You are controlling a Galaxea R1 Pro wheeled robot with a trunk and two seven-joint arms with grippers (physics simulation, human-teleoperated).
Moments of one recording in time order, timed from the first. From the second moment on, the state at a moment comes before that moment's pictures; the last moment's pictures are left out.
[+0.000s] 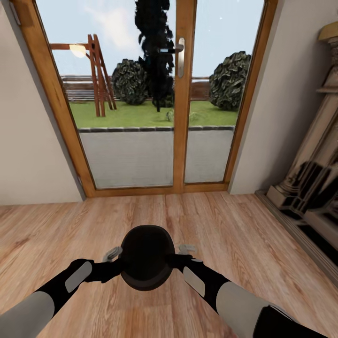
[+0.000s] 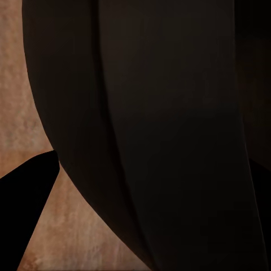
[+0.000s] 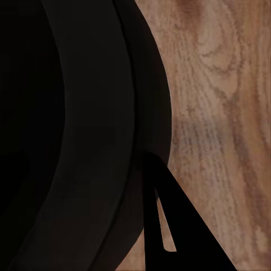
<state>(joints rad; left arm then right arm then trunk) -0.69 0.26 -0.58 -0.52 1.12 0.59 -0.21 -0.79 0.17 0.85 -0.33 -0.95 0.09 -0.14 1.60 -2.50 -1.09</state>
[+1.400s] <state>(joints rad) -0.69 0.26 -0.59 -0.52 1.14 0.59 -0.22 -0.79 0.17 0.85 -0.34 -0.94 0.10 -0.16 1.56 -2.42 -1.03</state>
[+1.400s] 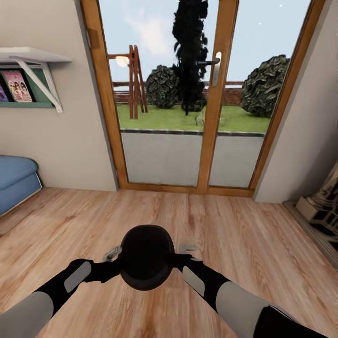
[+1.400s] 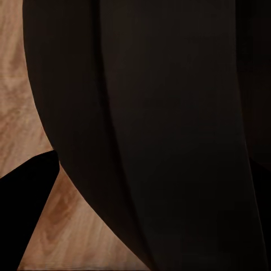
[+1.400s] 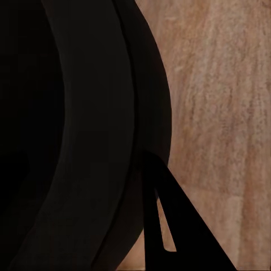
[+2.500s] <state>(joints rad) -0.69 0.26 -0.58 -0.52 1.13 0.59 -0.22 -0.79 0.17 0.85 -0.34 -0.94 0.10 -0.15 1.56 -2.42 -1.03</state>
